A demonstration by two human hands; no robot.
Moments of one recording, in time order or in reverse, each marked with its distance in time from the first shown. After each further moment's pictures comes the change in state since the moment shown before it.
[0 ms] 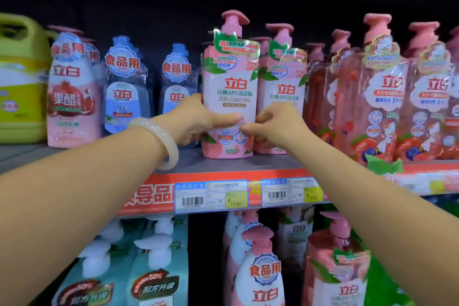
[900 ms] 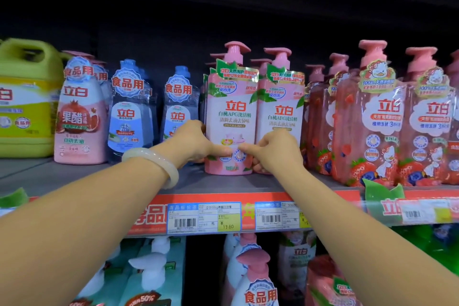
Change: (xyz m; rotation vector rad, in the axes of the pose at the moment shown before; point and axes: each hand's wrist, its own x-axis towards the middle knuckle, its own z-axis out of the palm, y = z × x) left_hand 0.002 -0.003 0.003 0.219 0.078 -0.078; right_hand 0.006 0.014 0.011 -0.081 0.093 0.106
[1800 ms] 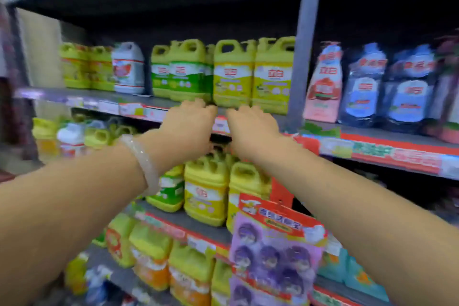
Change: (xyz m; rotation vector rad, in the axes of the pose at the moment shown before) left_hand -0.312 -0.130 -0.315 1.307 0.344 -0.135; right_hand -0.298 -0.331 0.160 -0.451 -0.366 -0.884
